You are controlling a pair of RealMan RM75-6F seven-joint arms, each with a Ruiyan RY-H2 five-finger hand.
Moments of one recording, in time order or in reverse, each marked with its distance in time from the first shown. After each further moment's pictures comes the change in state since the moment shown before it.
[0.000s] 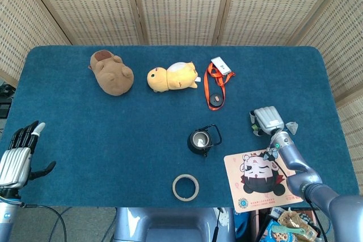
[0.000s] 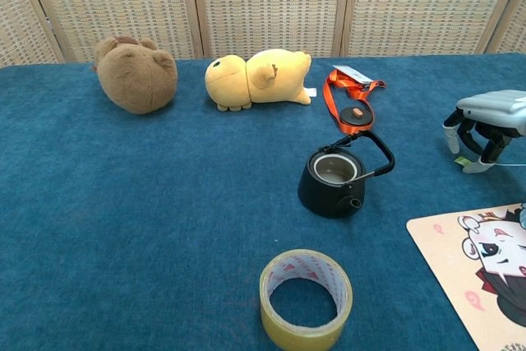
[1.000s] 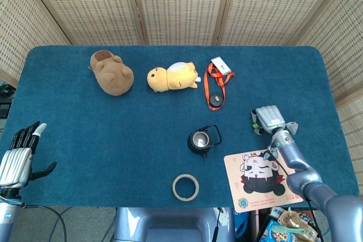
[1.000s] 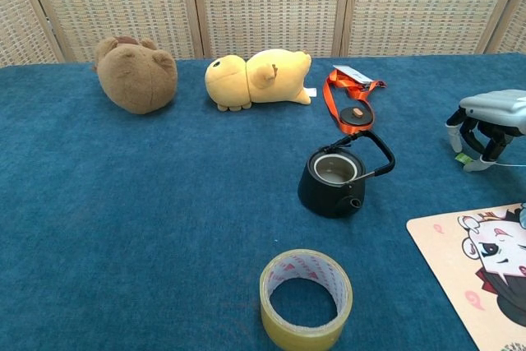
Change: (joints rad) left arm -0.001 0.005 0.002 -0.007 -0.002 -0.008 0.001; right arm 0.005 -0.026 -0.001 0.066 -0.004 -0.017 0.031
